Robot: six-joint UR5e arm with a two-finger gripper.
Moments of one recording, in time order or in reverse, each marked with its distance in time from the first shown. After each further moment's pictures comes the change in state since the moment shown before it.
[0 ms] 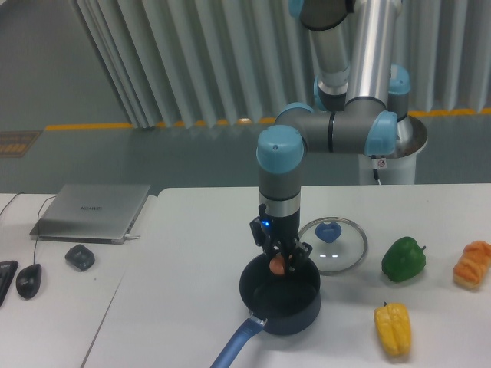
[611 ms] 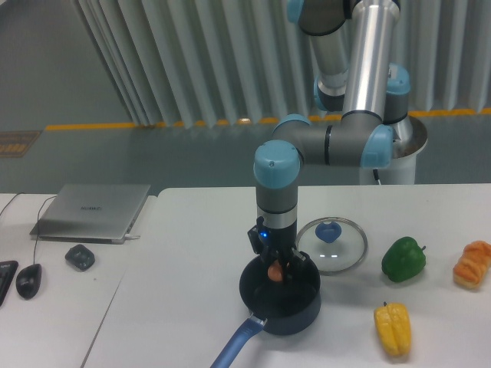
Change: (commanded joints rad) arm -0.003 -0.031 -0.005 0.015 -0.002 -0.012
